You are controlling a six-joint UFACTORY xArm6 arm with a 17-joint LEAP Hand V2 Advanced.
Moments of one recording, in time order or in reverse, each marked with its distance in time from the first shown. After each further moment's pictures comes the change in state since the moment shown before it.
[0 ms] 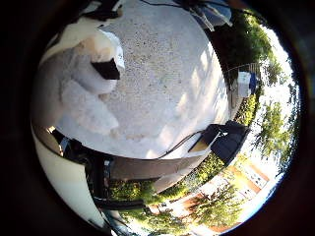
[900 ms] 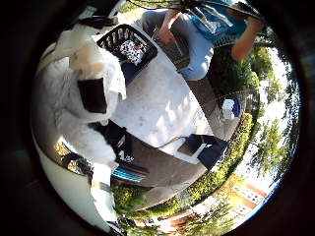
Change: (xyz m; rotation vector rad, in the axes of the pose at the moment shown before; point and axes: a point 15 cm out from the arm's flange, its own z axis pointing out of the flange) arm -0.271 0.026 -0.274 0.200 0.000 -0.294
